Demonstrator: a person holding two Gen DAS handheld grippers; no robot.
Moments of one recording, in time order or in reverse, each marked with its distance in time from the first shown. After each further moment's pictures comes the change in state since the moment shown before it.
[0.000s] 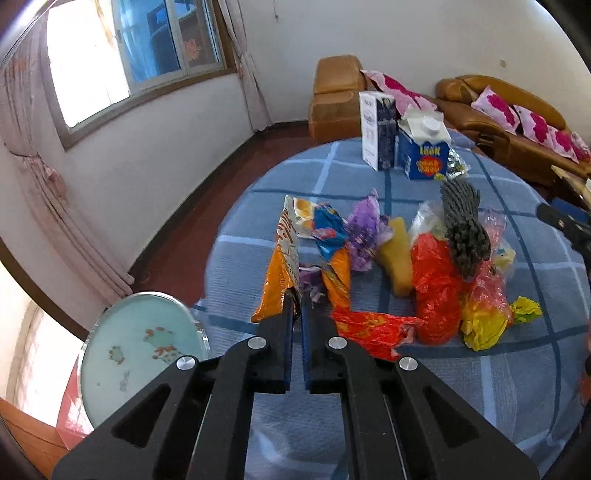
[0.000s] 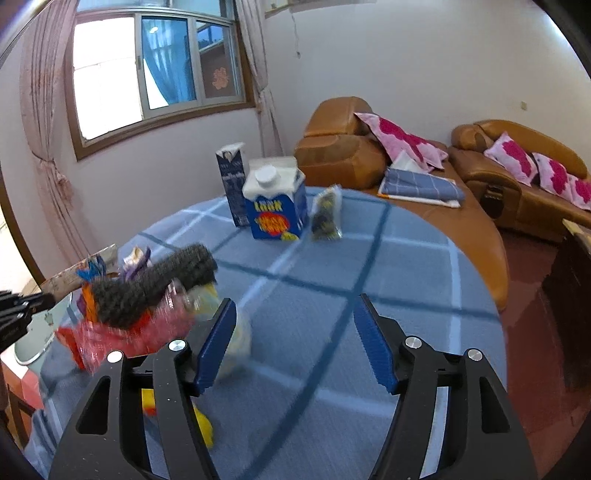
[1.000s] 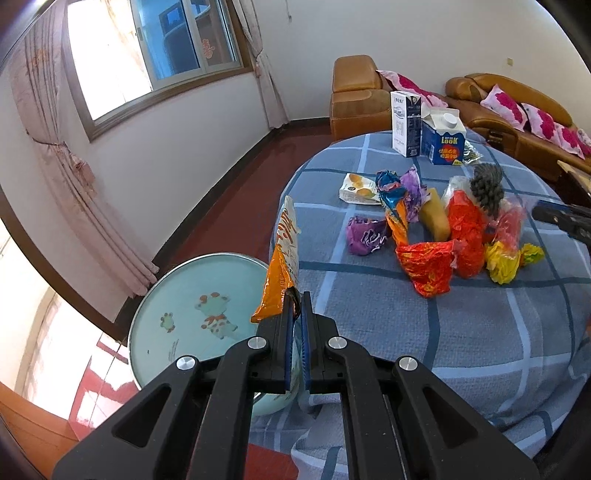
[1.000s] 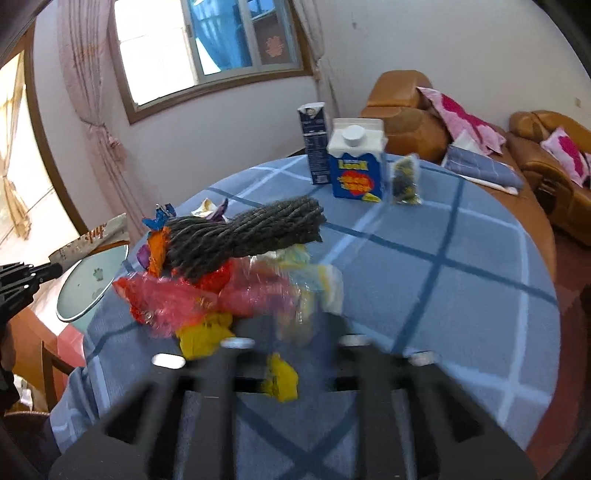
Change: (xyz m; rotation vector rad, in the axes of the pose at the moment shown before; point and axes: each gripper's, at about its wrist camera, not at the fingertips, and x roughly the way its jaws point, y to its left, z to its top) left arm -0.047 0.063 -0.048 0.004 0.016 0.044; right arm -0.013 0.039 -0.025 -0.062 0.135 0.195
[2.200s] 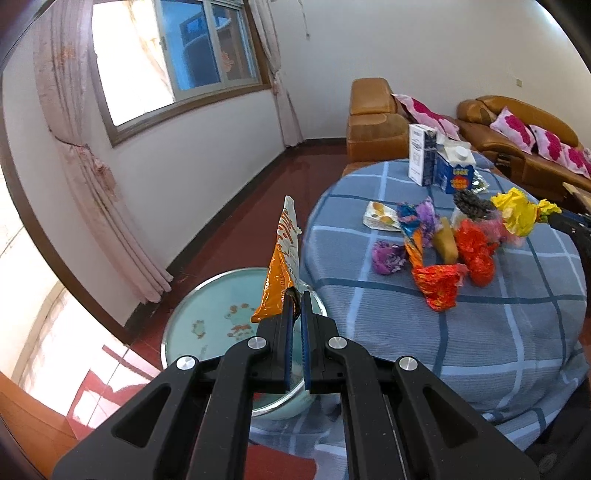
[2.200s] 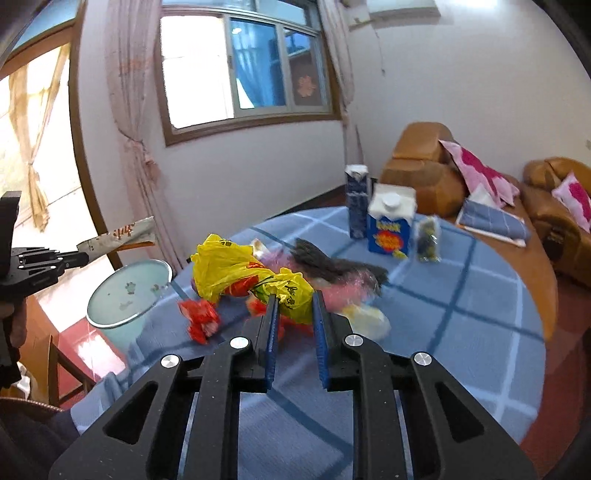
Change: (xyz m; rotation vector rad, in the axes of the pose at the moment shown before) left arm -0.042 0.036 0.000 -0.053 -0.081 0.044; right arm -0.047 0.052 0.012 -0.132 -0.166 0.070
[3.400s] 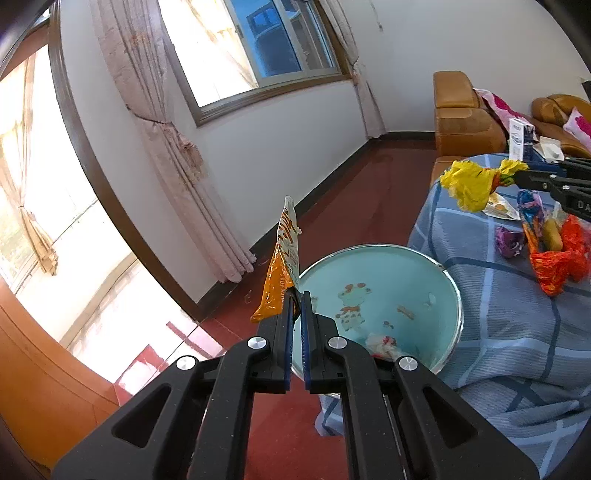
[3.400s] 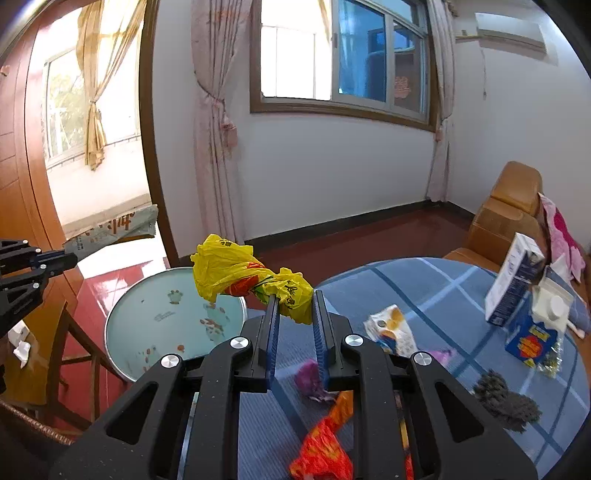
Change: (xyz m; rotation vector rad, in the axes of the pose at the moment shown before) left arm 0.004 0.083 -0.029 -0.073 0.041 0.310; right arm 0.145 0.148 0.065 -0.264 0.065 0.218
